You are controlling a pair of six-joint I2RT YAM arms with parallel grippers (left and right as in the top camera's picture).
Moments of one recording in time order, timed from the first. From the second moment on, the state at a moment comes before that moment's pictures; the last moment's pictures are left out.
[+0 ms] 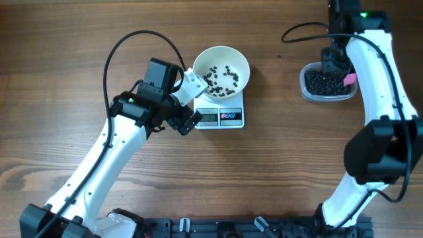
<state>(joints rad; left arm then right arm) -0.38 1.42 1.12 -0.77 0.11 0.45 0.00 1.97 1.84 -1.30 0.40 -0.02</state>
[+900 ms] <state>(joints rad) -0.38 1.42 1.12 -0.77 0.11 0.45 -0.25 2.02 1.77 -1.34 -0.23 -0.05</state>
